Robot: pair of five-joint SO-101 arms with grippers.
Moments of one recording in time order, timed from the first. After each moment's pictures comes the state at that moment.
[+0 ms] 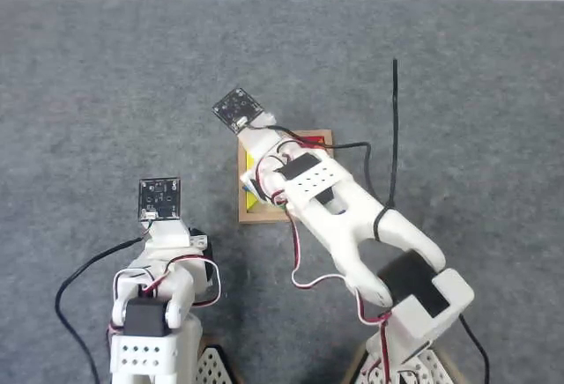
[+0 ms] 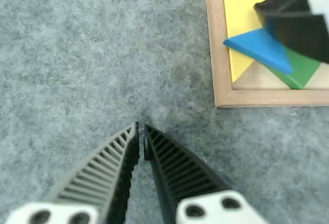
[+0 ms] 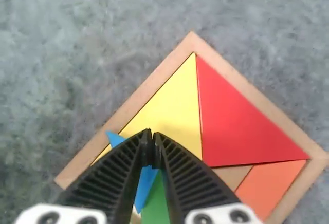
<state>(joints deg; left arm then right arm) -4.2 -103.1 97.2 72.2 11.1 -38.9 8.5 24.6 33.0 9.8</state>
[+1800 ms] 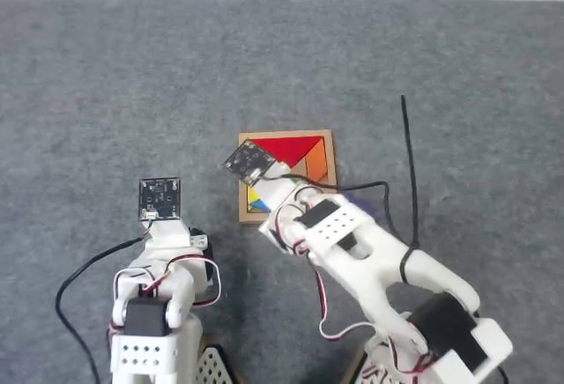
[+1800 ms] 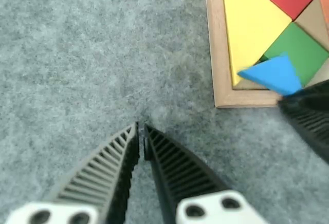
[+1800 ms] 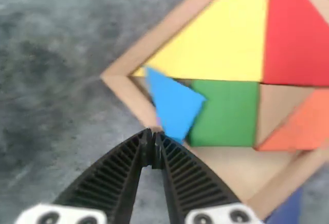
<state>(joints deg) -4.2 -103.1 97.2 72.2 11.1 -42.1 -8.8 50.0 30.8 11.8</state>
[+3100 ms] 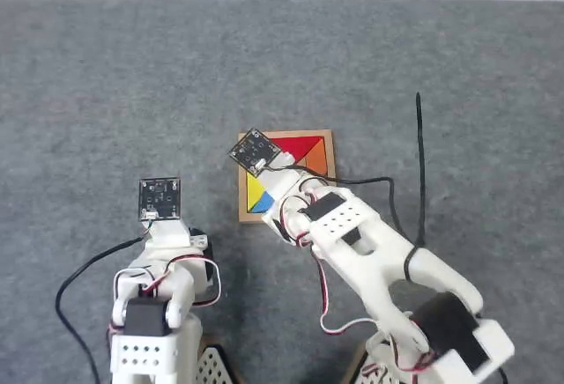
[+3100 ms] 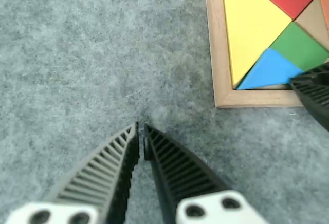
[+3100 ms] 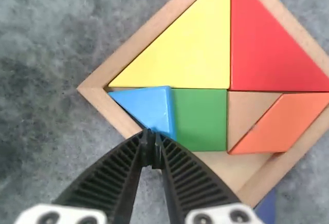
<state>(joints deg) -4.2 -103.1 97.2 72.2 11.1 -39.6 -9.1 48.4 30.4 13.1</state>
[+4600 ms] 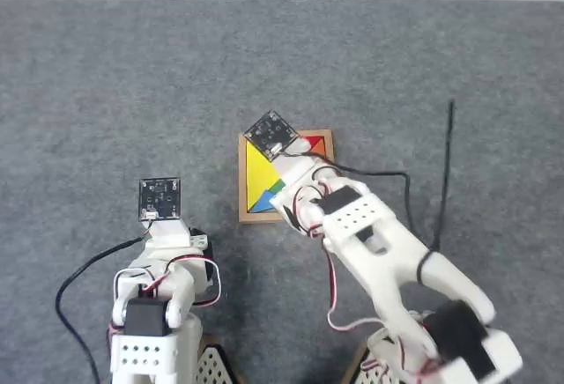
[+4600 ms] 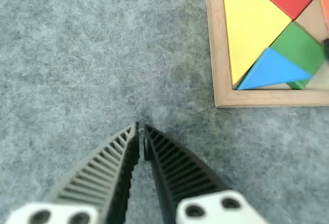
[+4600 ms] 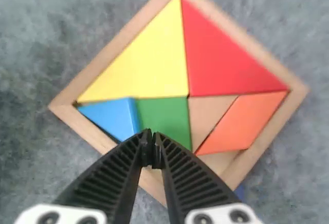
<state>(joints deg) -4.2 -103.1 97.2 72.2 11.1 -35.5 -12.6 48.3 29.4 12.5</state>
